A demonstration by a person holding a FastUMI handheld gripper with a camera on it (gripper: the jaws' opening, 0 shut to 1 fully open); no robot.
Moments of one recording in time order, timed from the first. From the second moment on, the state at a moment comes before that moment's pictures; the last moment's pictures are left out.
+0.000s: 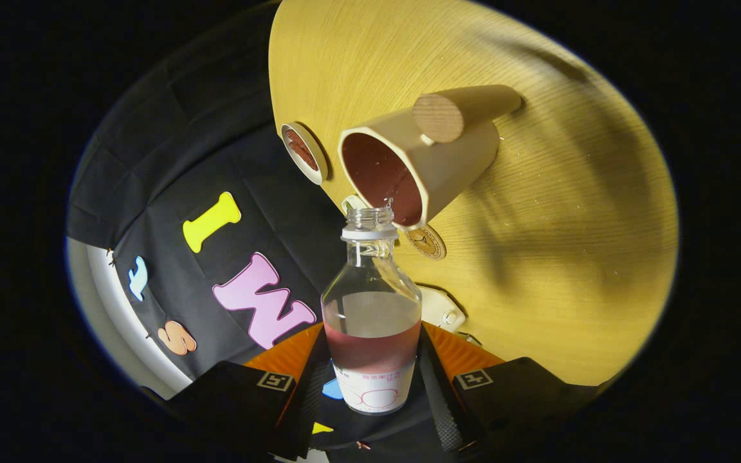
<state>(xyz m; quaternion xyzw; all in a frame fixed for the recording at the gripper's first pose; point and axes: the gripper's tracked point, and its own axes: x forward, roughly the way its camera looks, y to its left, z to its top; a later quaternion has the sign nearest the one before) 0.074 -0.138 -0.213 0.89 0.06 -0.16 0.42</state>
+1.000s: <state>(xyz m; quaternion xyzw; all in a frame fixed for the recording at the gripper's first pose) 0.075 -0.169 -0.208 0.93 0.07 -0.18 0.31</state>
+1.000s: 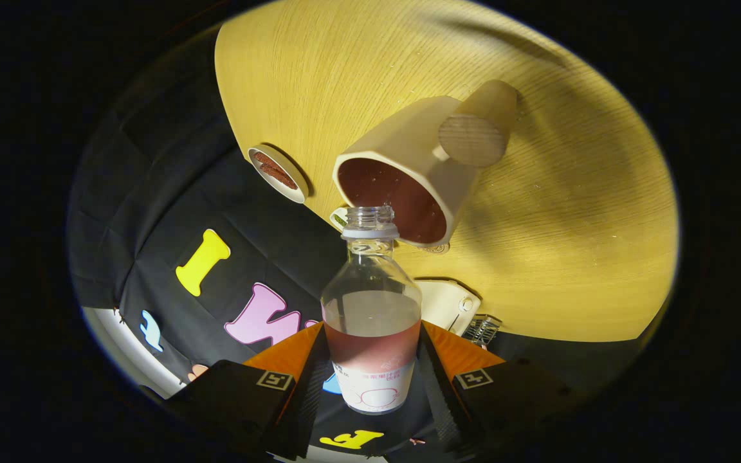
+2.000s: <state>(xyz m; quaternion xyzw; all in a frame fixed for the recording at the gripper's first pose) 0.072 -0.147 -0.204 0.84 0.08 -0.17 0.51</state>
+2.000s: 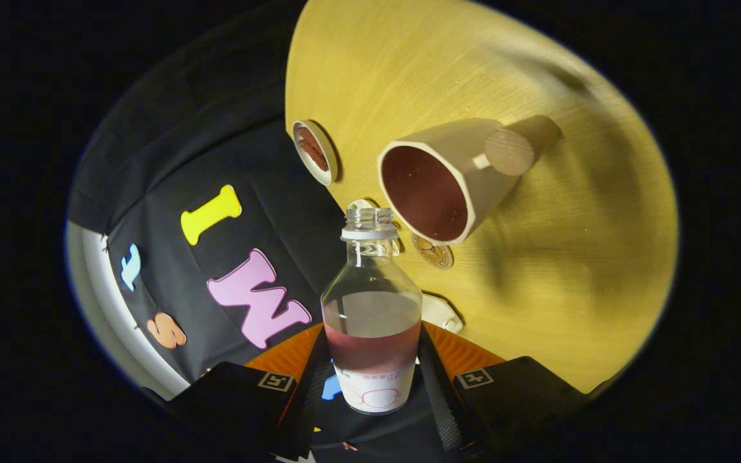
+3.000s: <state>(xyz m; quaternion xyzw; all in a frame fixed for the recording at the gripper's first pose) 0.117 -0.141 -0.142 0.24 0.04 -0.21 0.95</state>
